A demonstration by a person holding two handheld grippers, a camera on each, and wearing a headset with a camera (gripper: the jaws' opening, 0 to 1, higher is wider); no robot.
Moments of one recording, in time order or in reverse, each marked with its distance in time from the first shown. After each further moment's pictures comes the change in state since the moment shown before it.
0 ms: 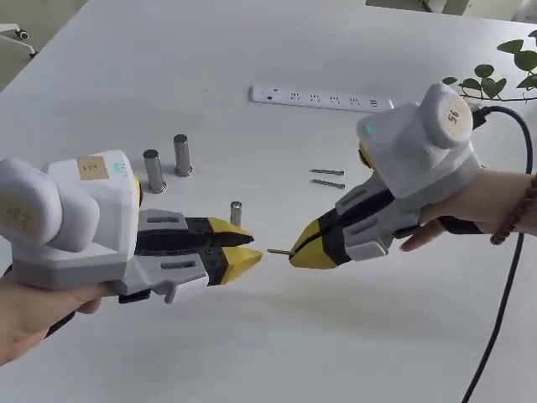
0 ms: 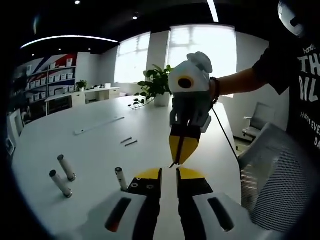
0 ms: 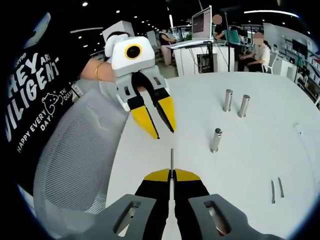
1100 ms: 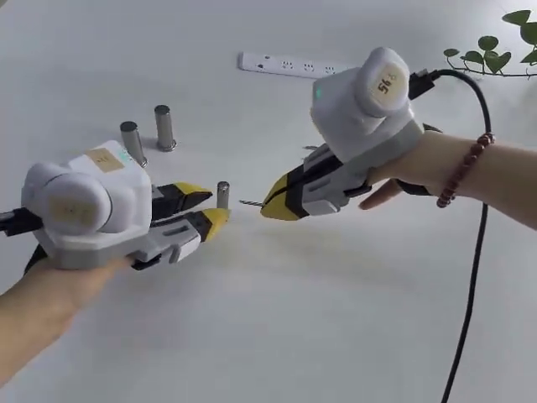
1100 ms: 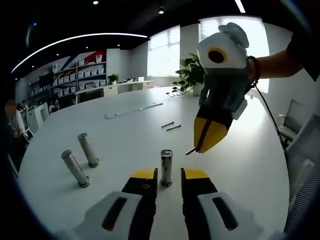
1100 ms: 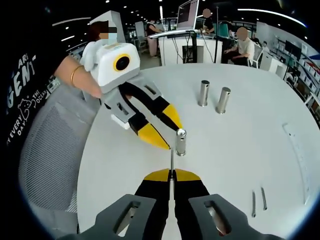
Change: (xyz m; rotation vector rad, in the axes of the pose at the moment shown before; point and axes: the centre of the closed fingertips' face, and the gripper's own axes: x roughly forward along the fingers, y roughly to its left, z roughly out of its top) left arm 0.035 0.077 -0.043 -0.036 0.046 0.279; right arm 0.024 -0.064 -0.004 -0.005 0.079 -0.130
